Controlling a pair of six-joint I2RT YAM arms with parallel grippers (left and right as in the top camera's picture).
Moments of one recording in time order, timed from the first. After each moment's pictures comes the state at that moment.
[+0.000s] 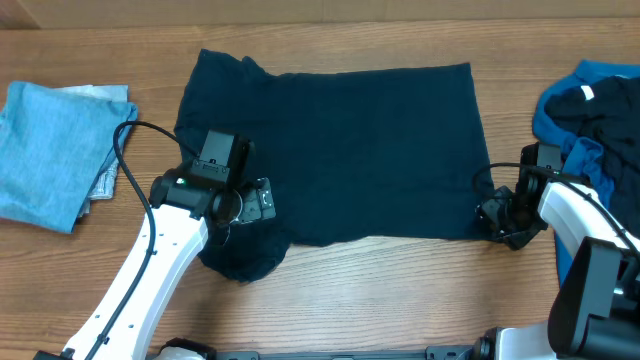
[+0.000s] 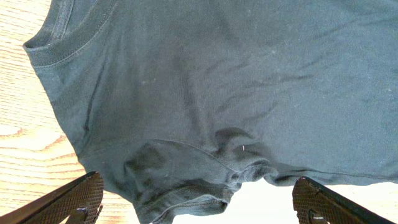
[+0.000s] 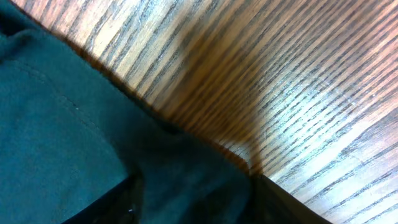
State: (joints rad) left arm -0.29 1.36 1.05 -0.99 -0.05 -0.53; right arm -0.24 1.65 0.85 -0.72 -0.04 0.62
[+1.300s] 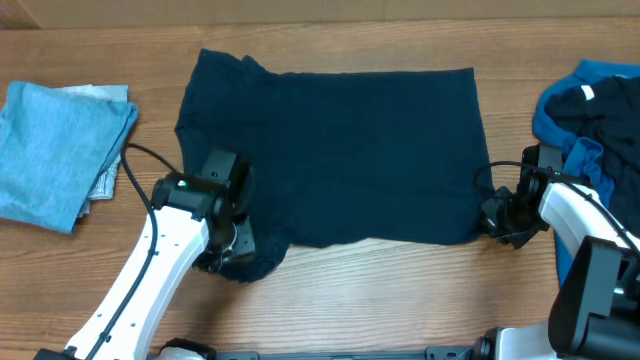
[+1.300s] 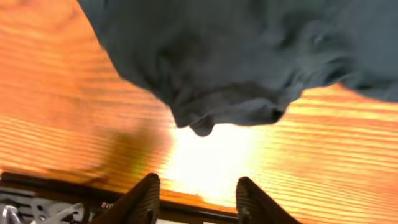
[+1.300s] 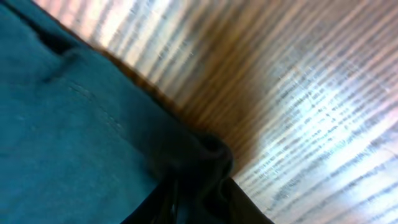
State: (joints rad) left arm -0.29 1.36 1.00 -1.28 0.01 -0.55; right arm -0.25 1.65 0.85 -0.71 -0.10 0.65
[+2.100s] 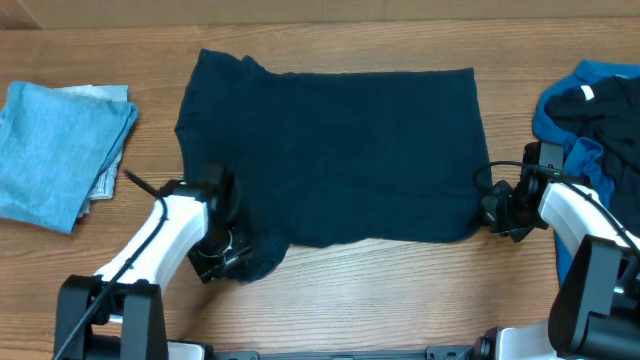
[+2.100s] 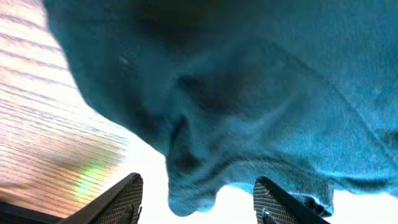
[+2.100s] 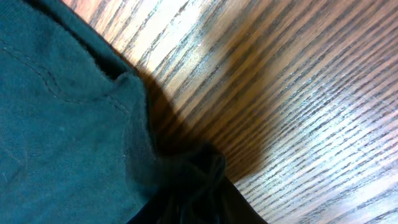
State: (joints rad) left arm -0.13 1.55 0.82 -1.02 0.10 -0.71; right arm -0.25 1.66 0.85 -0.64 -0.12 0.61
